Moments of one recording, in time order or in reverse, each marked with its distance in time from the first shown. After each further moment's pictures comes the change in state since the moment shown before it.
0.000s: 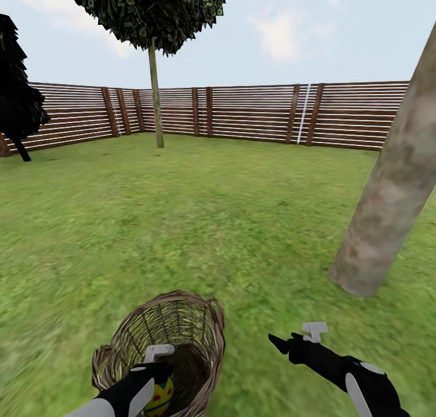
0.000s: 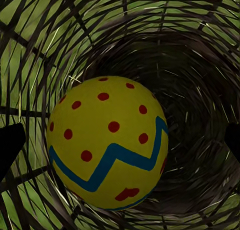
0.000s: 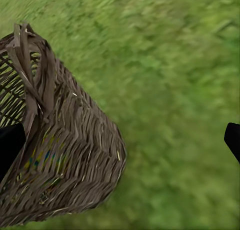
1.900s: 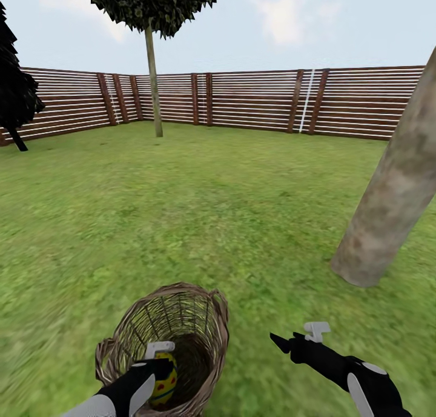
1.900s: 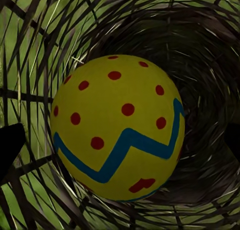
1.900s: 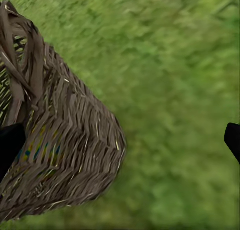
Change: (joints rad) left arm -0.011 0.002 -0.002 -0.011 -0.002 0.023 -0.002; right arm 0.000 -0.001 -0.012 0.000 -0.001 0.000 0.000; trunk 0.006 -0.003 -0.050
